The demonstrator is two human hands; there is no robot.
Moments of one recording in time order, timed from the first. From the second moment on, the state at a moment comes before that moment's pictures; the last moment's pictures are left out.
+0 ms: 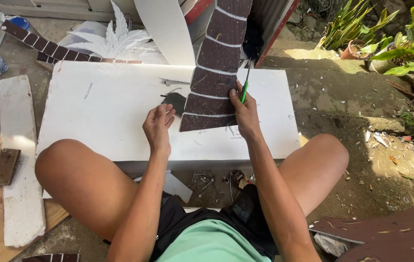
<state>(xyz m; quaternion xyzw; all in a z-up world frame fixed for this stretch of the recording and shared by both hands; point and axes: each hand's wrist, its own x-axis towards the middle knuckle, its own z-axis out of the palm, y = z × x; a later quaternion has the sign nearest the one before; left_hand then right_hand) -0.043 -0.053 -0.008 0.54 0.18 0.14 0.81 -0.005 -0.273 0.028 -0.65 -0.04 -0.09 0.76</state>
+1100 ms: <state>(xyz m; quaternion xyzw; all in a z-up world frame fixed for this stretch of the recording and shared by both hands) 0.007 -0.027 0.059 0.49 0.11 0.10 0.86 -0.036 -0.236 0.085 -0.66 -0.03 0.05 0.75</state>
